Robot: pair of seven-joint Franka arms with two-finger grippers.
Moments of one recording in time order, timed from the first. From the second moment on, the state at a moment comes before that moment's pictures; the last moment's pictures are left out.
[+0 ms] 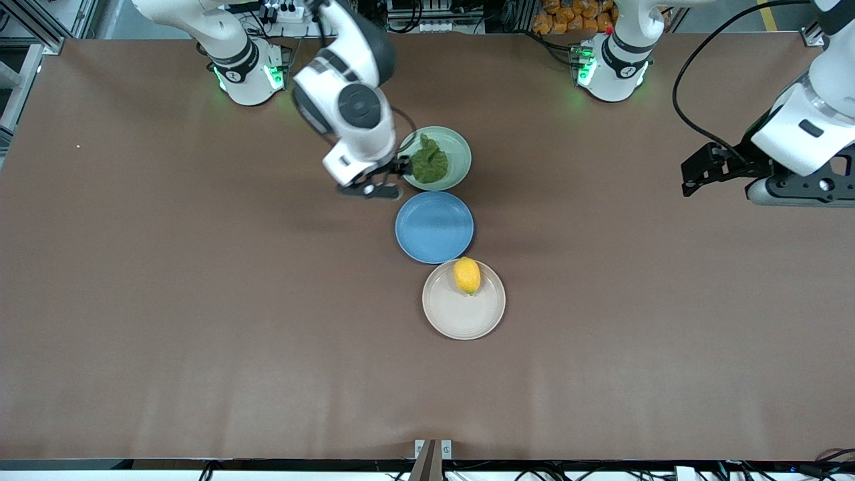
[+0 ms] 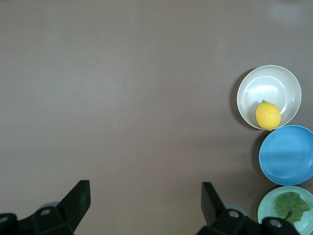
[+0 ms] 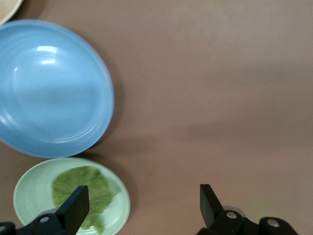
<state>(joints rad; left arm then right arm) -0.09 0.08 -0.09 -1.45 0.01 1.59 -0.13 0.39 0.29 0.33 -1.88 0.02 1.97 0.77</state>
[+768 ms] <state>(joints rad) -0.08 0.06 -0.09 -1.45 0.01 1.59 -0.13 -0.03 0.15 0.29 -1.87 0.01 1.93 0.31</state>
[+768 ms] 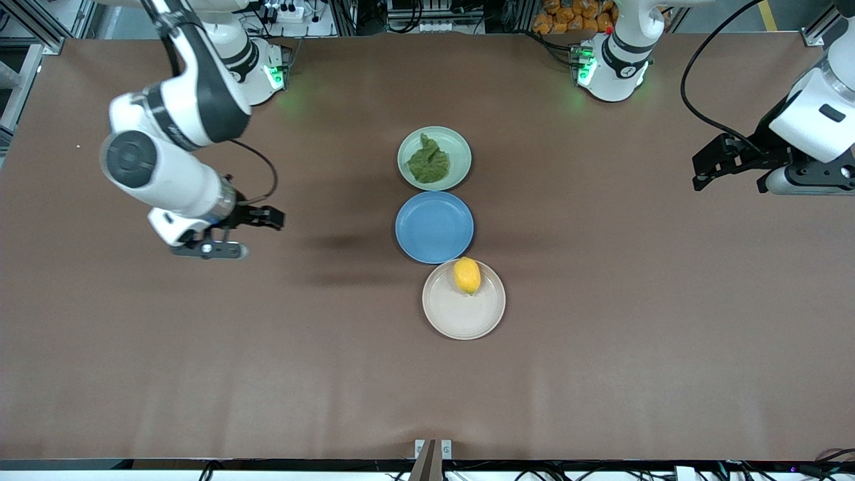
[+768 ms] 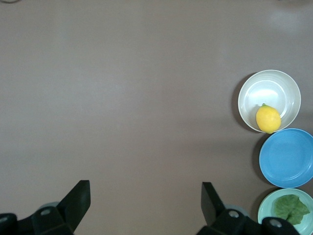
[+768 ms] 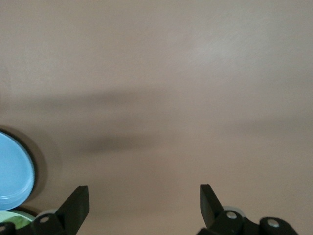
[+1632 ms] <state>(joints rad) -0.08 0.06 -0.09 -1.45 0.03 1.59 -0.13 -0.02 0.07 0.08 -1.60 -0.08 1.70 0.05</state>
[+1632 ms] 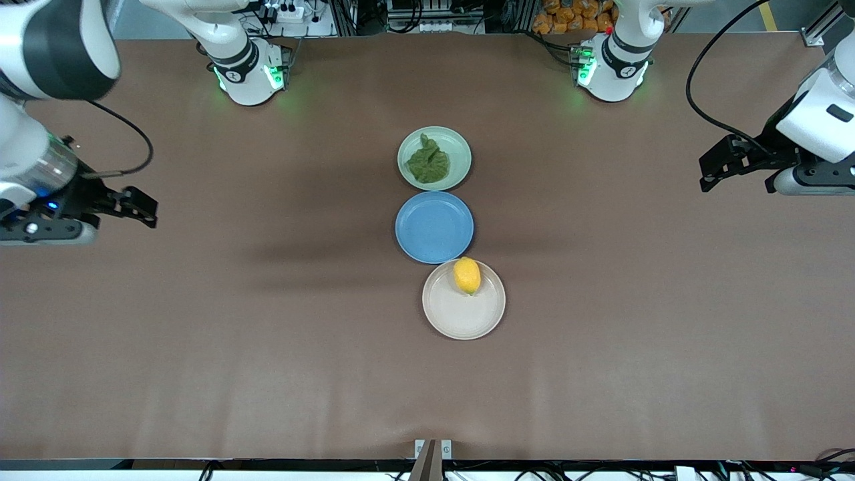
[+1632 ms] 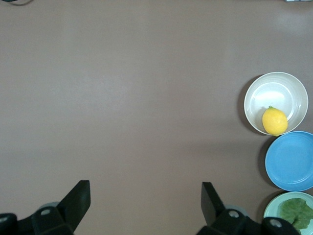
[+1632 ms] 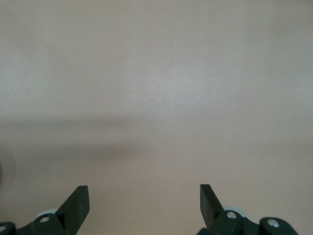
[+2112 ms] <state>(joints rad) -0.05 0.06 -0.09 -1.46 0.03 1.59 -0.13 -0.02 0.07 0.04 -1.49 -0.08 1.62 0.03</state>
